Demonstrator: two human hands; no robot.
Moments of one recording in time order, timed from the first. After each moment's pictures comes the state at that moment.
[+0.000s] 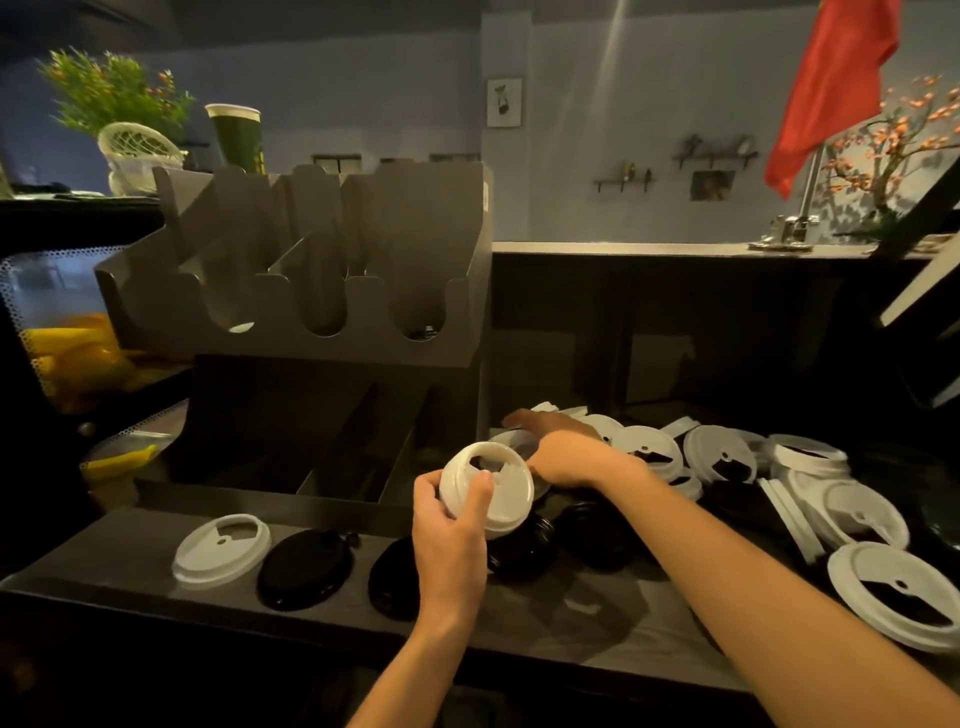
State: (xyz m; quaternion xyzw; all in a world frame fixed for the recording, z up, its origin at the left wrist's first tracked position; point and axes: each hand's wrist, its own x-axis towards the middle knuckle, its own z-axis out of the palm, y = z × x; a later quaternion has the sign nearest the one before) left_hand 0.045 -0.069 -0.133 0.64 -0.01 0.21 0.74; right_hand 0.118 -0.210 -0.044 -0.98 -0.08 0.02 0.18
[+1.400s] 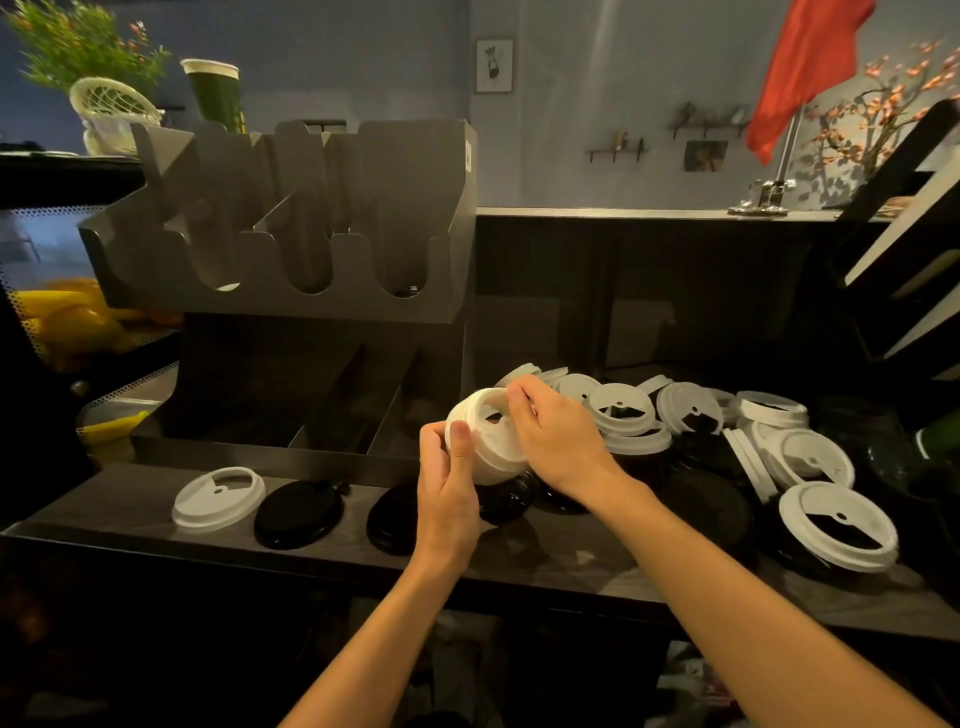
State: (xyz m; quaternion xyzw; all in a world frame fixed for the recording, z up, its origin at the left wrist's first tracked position) left_hand 0.027 -0.076 -0.132 0.64 -0.13 0.19 0.73; right_hand 0.049 -0.207 -0.079 -0.90 -0.12 -0.23 0.36
